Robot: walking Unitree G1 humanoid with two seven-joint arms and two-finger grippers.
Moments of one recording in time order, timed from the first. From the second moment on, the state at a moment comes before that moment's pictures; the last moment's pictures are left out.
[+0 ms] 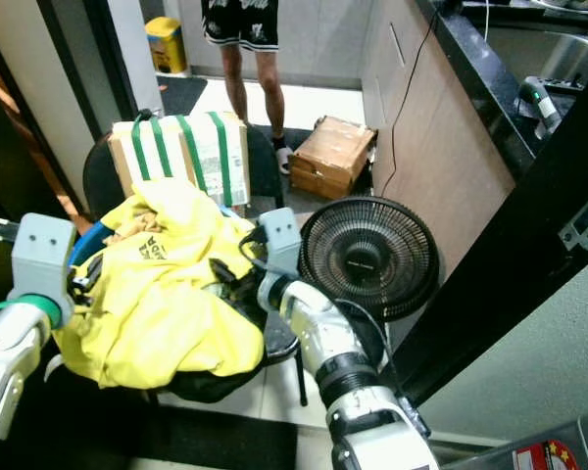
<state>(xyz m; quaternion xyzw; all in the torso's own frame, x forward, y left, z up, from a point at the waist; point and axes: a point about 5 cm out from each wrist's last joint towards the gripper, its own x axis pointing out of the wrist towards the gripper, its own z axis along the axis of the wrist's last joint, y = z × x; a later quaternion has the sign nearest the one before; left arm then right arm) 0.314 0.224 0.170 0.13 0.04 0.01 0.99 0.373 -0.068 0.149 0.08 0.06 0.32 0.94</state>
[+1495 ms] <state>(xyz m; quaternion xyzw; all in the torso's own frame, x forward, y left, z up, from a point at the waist) 0.317 0.209 0.173 0.14 0.06 -0.05 0.99 0.364 -0.026 0.138 -0.02 0.12 0.44 0.89</state>
